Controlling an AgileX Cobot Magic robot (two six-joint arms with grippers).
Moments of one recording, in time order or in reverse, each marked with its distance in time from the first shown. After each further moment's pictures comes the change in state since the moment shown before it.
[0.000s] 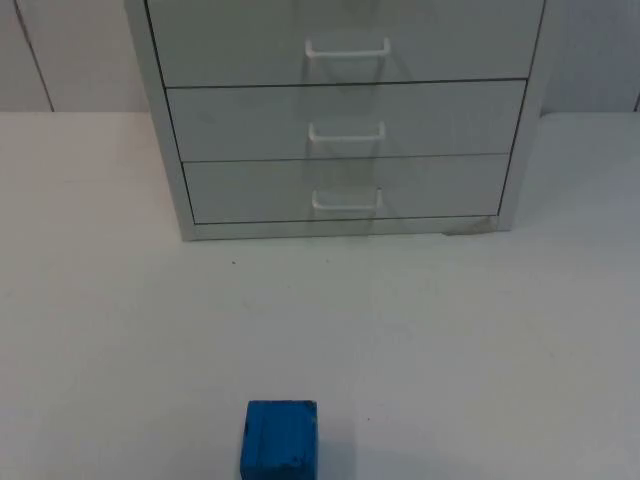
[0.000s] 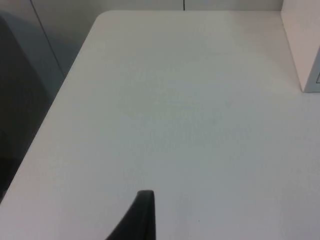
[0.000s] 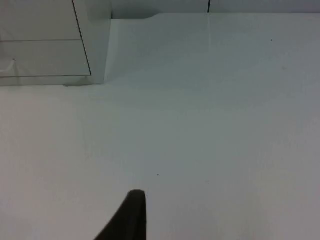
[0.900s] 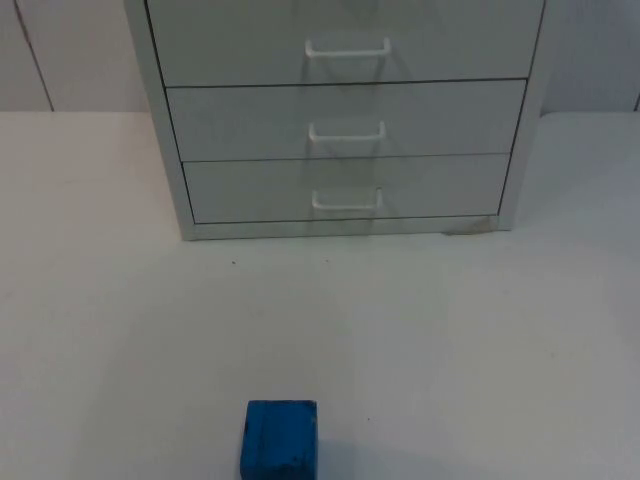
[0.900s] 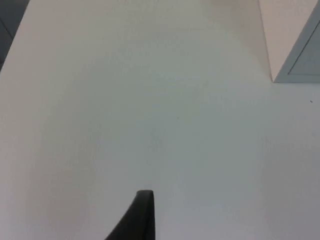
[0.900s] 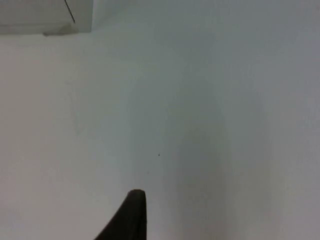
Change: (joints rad) right arm 0.000 0.696 -0.160 0.008 -0.180 0.000; left arm 0.000 0.644 -0.206 -0.112 -0.186 0.018
